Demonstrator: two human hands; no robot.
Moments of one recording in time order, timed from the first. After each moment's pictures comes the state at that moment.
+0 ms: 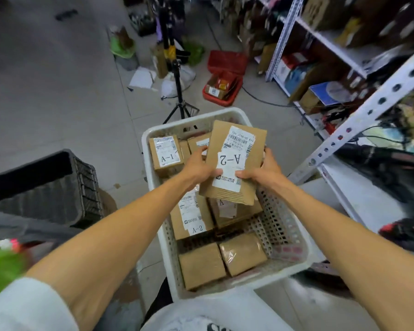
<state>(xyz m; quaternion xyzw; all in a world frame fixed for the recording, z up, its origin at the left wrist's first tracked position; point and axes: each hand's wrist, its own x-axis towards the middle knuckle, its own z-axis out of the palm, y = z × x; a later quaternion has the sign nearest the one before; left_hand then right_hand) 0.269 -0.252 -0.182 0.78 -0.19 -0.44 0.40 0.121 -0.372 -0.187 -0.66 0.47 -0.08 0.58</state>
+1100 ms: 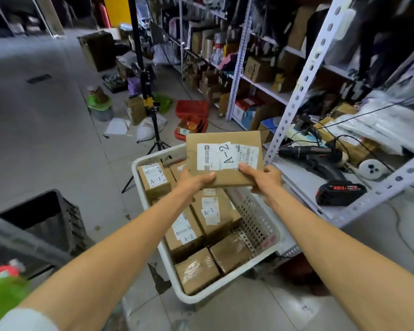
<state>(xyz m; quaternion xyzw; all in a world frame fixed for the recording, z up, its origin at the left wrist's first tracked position) 0.210 -0.177 -0.110 0.70 -0.20 -0.48 0.50 0.040 -0.290 -0.099 -0.53 0.58 -0.28 0.56</state>
